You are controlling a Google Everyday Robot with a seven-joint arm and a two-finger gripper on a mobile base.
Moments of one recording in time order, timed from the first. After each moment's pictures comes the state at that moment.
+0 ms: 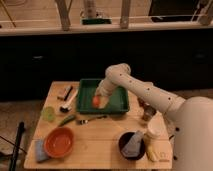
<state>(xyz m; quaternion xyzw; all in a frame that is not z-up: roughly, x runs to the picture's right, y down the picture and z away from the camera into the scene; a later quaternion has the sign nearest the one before) -0.029 0.059 0.858 -0.25 -0.25 -0.07 0.93</state>
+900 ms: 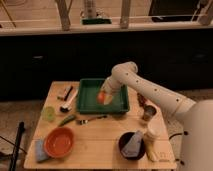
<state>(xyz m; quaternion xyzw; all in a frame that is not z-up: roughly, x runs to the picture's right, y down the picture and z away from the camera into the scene) 0.005 0.036 0.862 -0.22 -0.22 -0.03 0.95</state>
